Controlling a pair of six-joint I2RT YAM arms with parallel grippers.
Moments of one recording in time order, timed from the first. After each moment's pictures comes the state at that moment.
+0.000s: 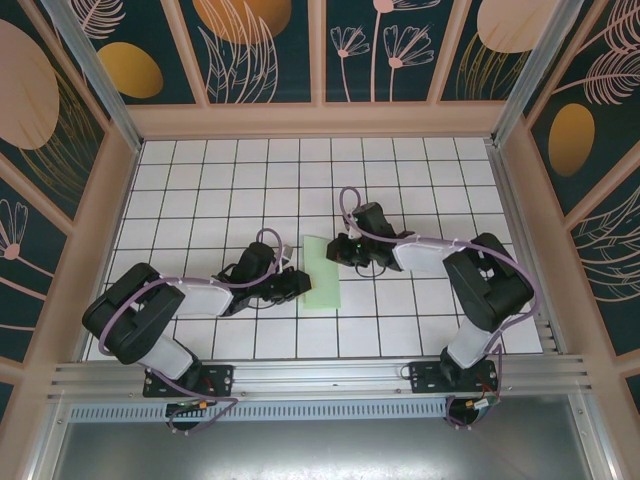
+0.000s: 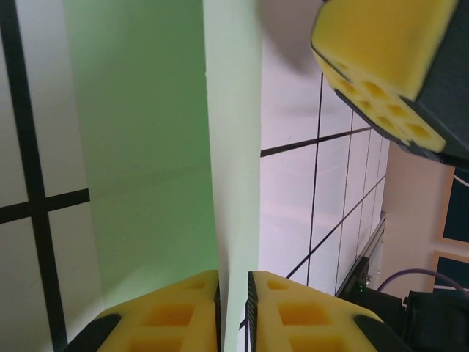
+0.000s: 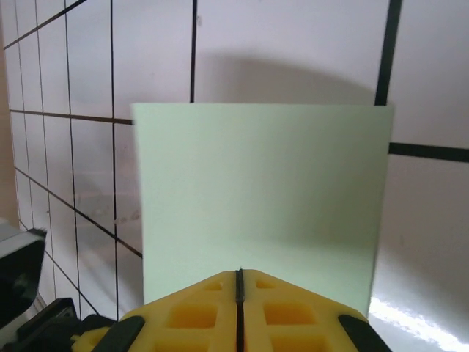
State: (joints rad) left arm -0.67 1.54 0.43 0.43 0.52 -1.06; right arm 0.62 1.70 0.83 0.03 -0.44 0.75
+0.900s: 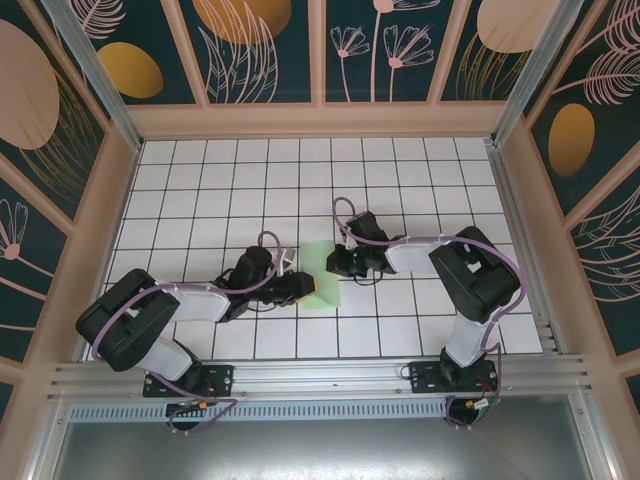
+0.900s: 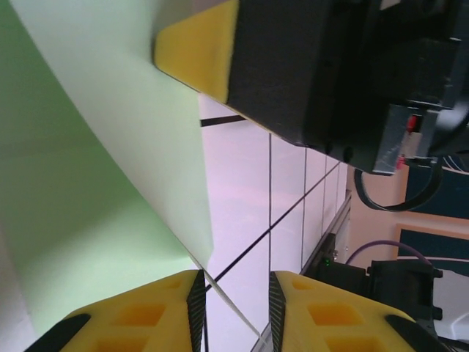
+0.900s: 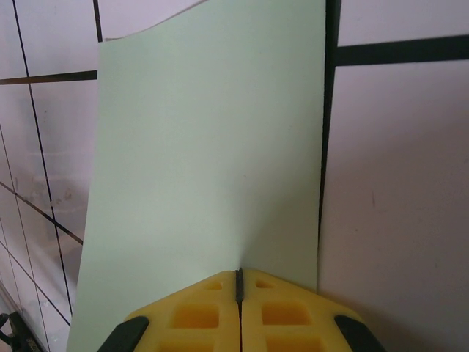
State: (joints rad) left arm -0.70 1.50 0.39 0.53 0.58 -1.11; right arm 0.64 1.78 0.82 0.00 -0.44 0.77
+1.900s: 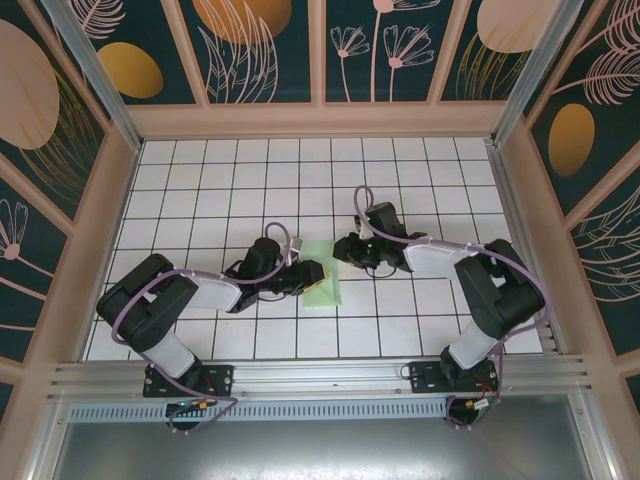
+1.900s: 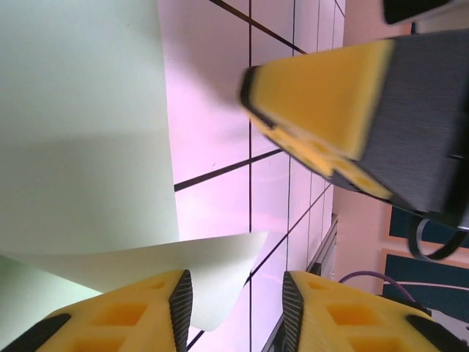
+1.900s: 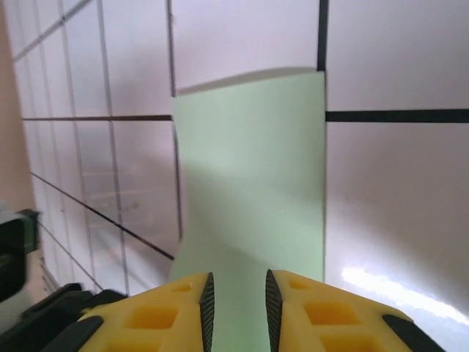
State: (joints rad) left arm -0.70 1.63 0.48 0.61 0.55 -1.16; right arm 0.55 1.61 0.78 -0.01 -0.50 0.78
